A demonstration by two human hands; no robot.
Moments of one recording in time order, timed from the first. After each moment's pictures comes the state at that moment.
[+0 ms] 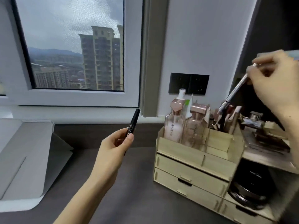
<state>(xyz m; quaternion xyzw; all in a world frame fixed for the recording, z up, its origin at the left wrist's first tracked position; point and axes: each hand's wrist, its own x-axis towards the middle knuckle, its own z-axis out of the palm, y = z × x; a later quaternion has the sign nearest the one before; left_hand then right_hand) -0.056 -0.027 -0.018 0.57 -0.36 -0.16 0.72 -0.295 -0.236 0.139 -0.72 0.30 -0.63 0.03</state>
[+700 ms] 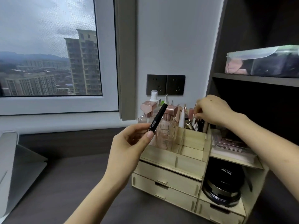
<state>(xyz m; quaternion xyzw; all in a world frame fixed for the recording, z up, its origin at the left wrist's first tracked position) -0.136 -0.077 0.013 0.50 -0.46 -0.16 0.71 -0.287 -0.288 0.094 -0.88 0.41 -0.15 -0.16</state>
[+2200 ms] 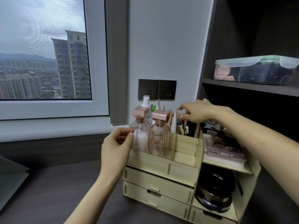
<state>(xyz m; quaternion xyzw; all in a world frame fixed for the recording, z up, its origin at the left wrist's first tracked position) -0.108 -0.116 -0.002 0.59 -0.39 -0.06 0.71 -0.273 -0.313 0.109 -0.90 0.41 0.00 -0.15</state>
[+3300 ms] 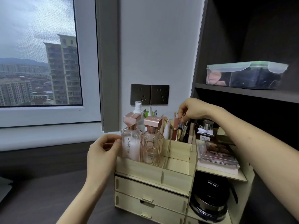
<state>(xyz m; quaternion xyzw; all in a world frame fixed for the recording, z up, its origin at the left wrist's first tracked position) -0.095 -0.122 -0.004 0.60 -0.39 -0.06 0.70 -0.281 -0.336 0.123 -0.91 0.39 -0.14 0.08</state>
